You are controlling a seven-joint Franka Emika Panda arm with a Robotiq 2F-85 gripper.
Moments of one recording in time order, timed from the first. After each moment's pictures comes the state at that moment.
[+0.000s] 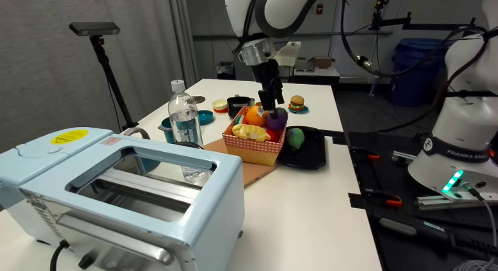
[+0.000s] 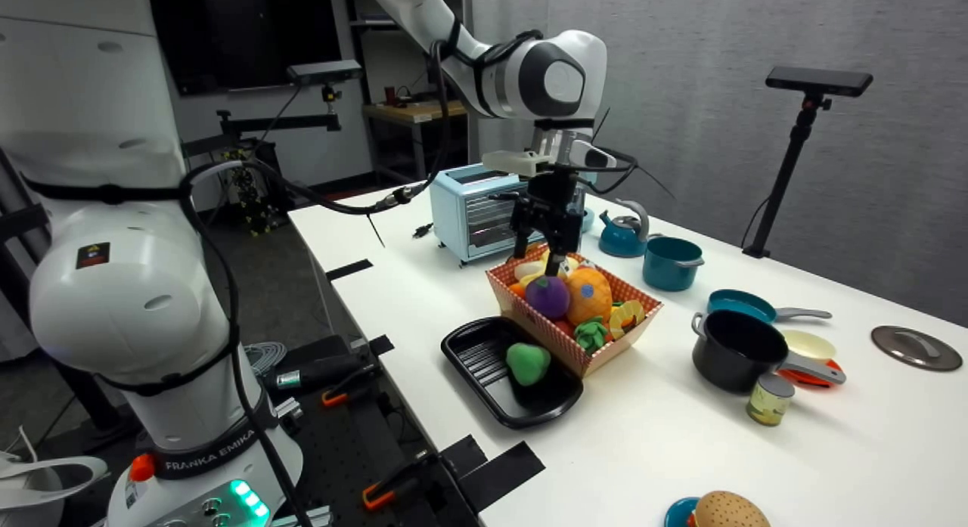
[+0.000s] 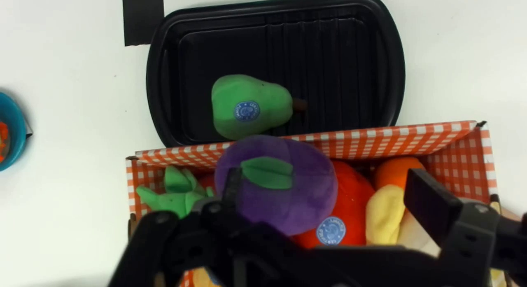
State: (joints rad) arm 0.03 0.14 -0.01 -2.10 -0.11 1.94 0.16
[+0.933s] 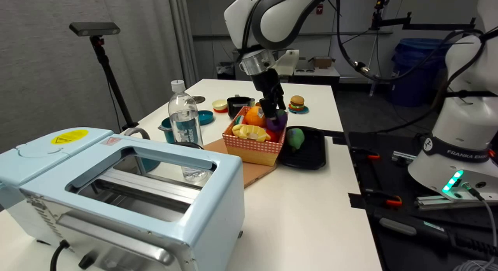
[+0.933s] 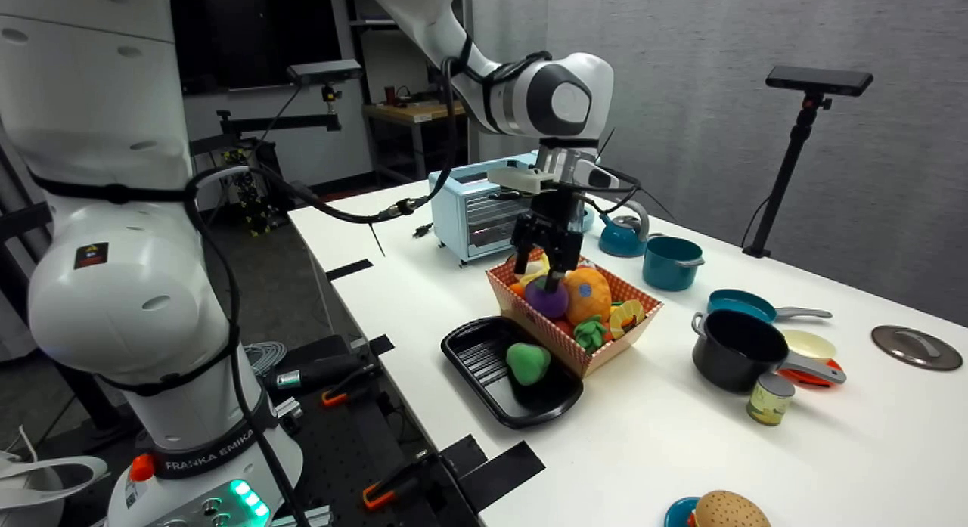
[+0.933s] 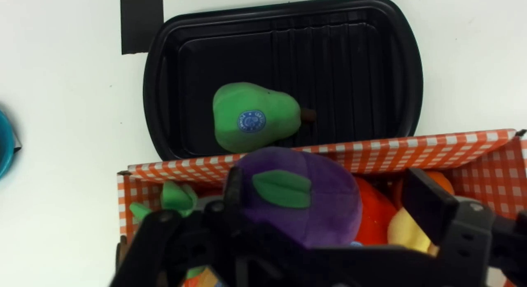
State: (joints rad) arm 0.02 0.20 -0.01 -2.09 -0.11 1.94 0.15
